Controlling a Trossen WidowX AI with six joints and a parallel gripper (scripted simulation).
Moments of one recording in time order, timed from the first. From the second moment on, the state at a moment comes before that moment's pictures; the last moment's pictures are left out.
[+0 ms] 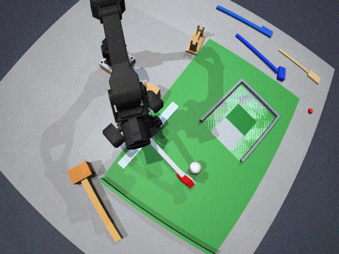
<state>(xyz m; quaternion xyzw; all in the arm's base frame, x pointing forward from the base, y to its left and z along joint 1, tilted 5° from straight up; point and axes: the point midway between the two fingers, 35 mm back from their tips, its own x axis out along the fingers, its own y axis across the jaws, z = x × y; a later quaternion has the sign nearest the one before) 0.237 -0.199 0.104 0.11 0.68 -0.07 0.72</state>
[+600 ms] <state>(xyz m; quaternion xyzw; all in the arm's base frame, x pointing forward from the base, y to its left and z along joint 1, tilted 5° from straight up) 0.238 -0.197 0.083 0.11 0.68 -0.07 0.72</state>
